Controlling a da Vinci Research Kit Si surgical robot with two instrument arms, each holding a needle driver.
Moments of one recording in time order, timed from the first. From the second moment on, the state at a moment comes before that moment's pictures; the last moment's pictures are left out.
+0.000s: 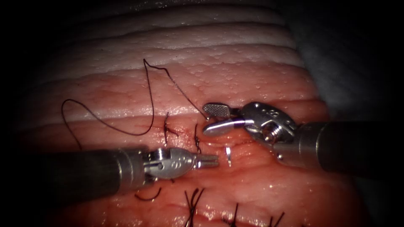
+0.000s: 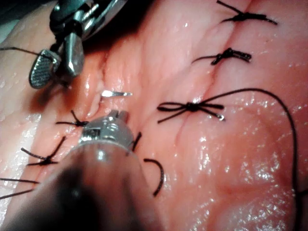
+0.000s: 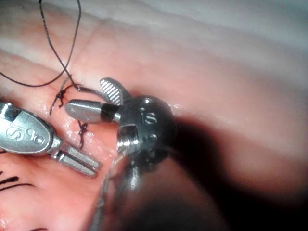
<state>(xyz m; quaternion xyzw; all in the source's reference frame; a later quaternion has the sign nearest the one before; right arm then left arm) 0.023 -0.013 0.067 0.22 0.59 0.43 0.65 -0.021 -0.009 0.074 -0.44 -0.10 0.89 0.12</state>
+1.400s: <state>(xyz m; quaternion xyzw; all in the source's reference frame) 0.024 -0.017 0.066 0.31 0.45 0.48 0.69 -0.021 -0.009 0.074 -0.44 -0.10 0.89 0.12</state>
